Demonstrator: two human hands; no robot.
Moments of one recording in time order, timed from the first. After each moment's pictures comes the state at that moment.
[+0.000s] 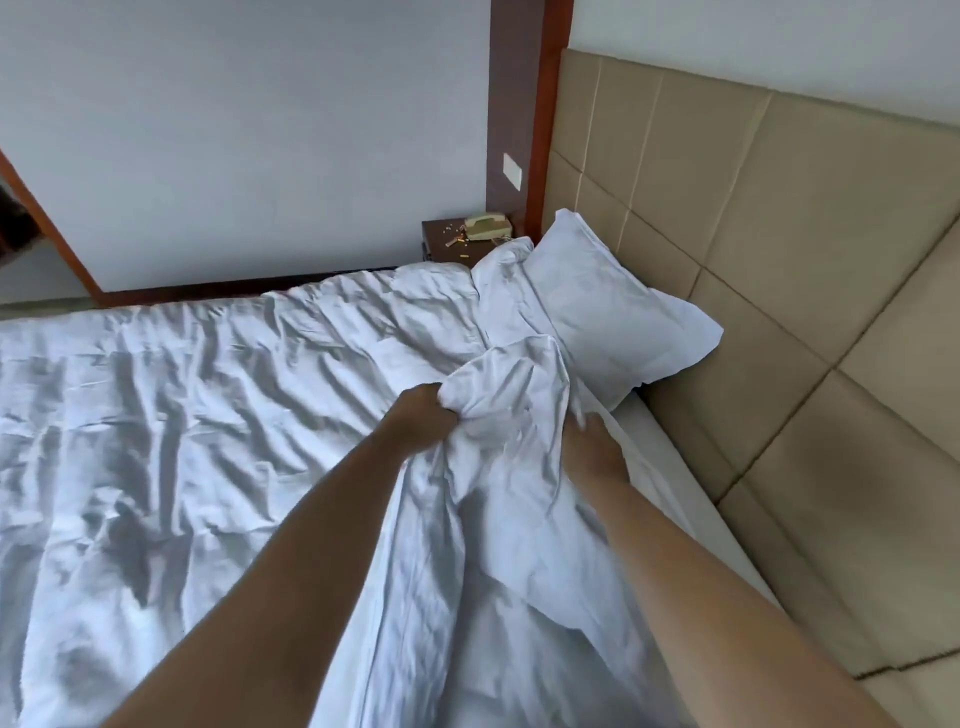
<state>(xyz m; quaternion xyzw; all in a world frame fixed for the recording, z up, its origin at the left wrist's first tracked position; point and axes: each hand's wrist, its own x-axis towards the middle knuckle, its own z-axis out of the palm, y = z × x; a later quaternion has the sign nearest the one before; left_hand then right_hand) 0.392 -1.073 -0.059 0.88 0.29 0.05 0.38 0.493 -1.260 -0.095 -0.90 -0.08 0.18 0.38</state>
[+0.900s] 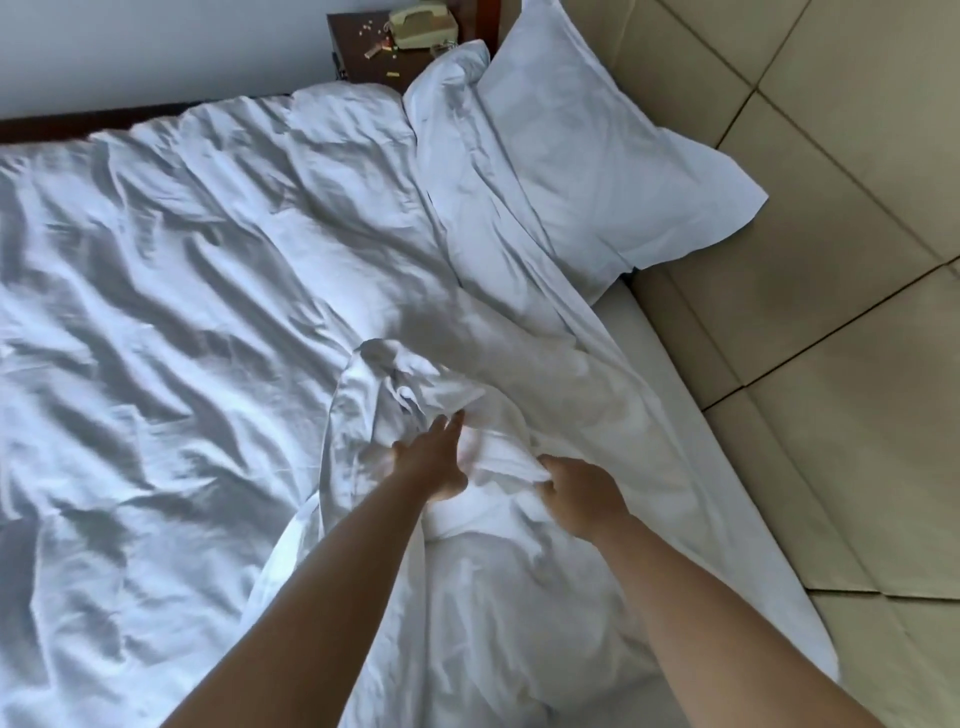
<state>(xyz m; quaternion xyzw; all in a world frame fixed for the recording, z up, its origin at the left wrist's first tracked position) 0.475 -1.102 -0.279 0.91 0.21 -0.27 0.22 0.539 -1.290 -0.265 -0.92 -0.29 0.23 0.10</state>
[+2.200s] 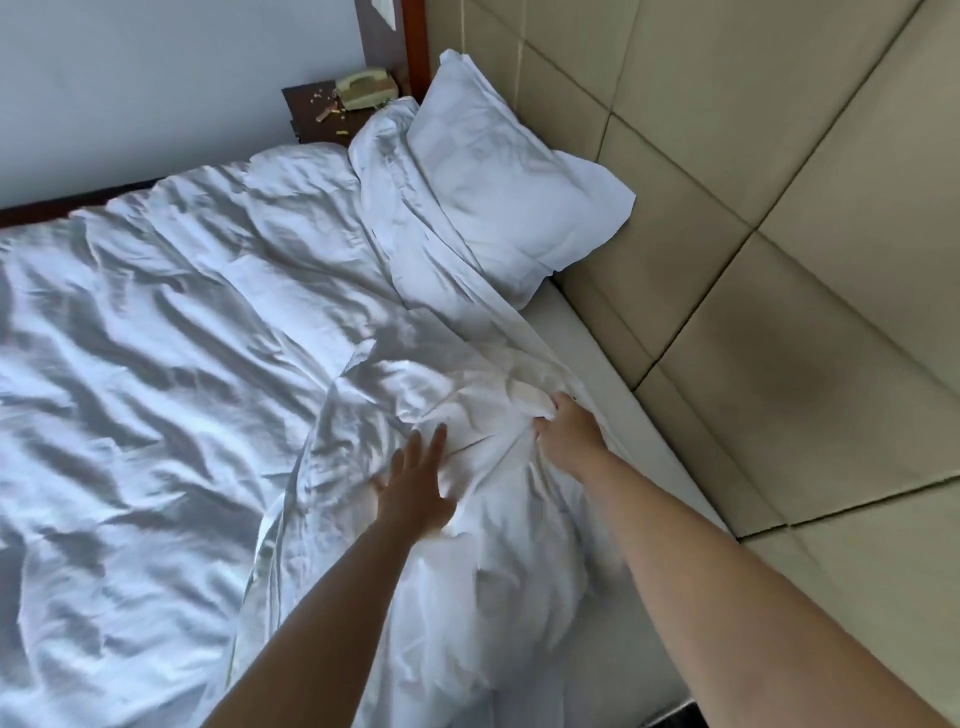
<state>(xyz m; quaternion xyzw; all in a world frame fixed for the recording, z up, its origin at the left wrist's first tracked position) 0.433 -1.208 -0.254 0.93 0.25 -0.17 0.22 0.567 -1.366 -0.213 -0.91 -0.07 0.22 0.35</state>
